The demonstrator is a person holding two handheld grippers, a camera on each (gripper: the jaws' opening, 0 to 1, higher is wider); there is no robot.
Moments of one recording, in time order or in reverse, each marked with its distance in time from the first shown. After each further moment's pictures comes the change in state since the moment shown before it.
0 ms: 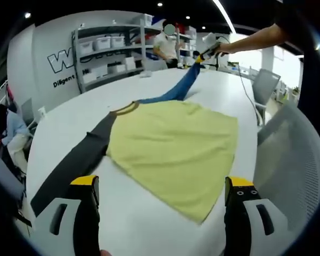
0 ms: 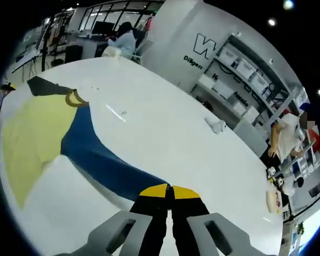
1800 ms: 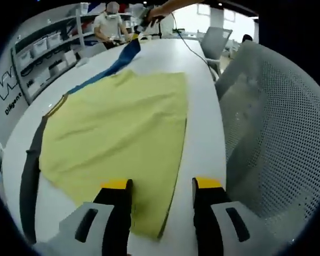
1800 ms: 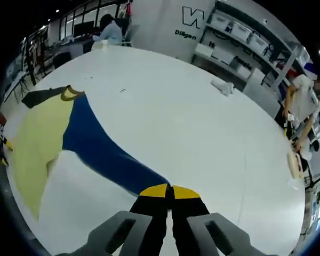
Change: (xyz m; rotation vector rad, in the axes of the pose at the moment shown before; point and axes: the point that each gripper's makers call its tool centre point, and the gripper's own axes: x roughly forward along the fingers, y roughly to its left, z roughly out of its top) left arm 0.049 -0.104 -0.053 0.329 0.202 -0.346; right arm 0.014 0.022 -0.058 0.205 0.170 0.096
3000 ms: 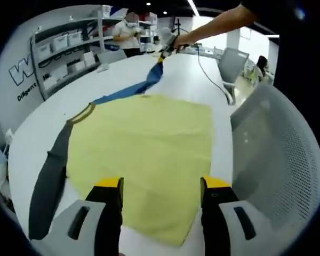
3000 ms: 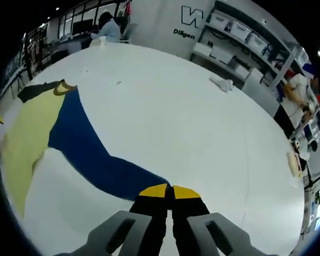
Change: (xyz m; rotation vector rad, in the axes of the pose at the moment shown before) left arm -0.044 0.052 0.047 -0.157 -0.108 0.100; right arm 0.037 -0.009 -0.023 -0.007 -0.003 -0.030
